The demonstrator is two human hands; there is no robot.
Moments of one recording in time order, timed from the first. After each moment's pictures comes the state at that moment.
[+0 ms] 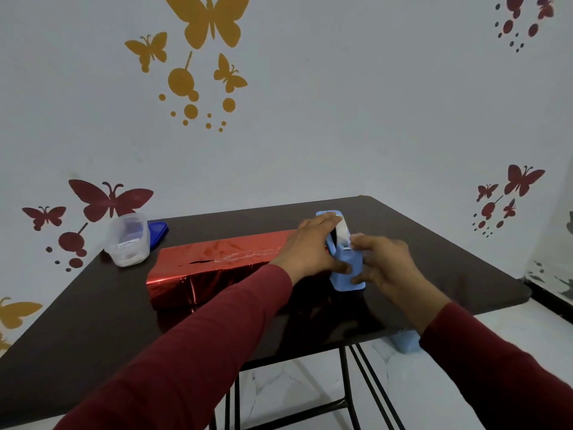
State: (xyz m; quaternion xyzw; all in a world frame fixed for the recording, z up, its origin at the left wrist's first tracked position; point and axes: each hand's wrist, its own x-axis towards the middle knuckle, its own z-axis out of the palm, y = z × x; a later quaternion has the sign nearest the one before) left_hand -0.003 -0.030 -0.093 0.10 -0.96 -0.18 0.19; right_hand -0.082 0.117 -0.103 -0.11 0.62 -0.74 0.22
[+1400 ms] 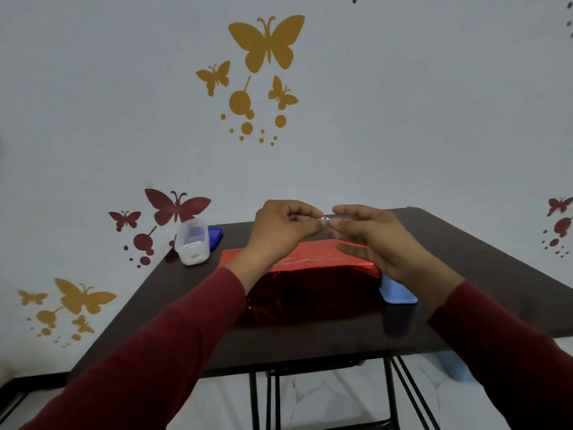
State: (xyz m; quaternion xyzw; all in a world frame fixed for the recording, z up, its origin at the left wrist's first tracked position) left_hand 0.132 -0.060 -0.024 0.18 -0.80 -0.42 0.40; right_hand -0.012 0.072 -0.039 -0.37 0.54 -0.69 0.32
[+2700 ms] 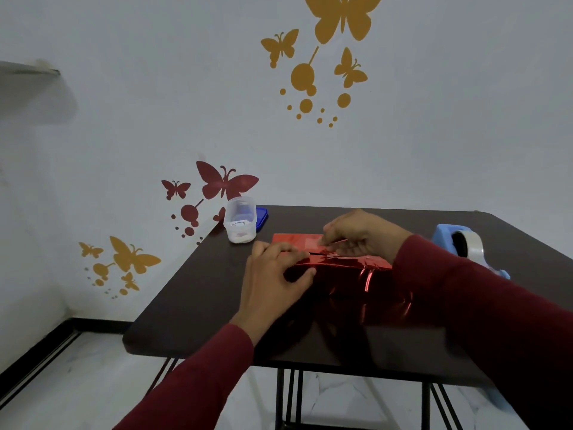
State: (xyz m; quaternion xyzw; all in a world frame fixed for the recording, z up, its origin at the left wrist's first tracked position) left_hand 0.208 -0.148 -0.157 0.31 -0.84 -0.06 0.43; right_hand 0.029 -0.085 -0.045 -0.37 0.74 -0.42 0.37
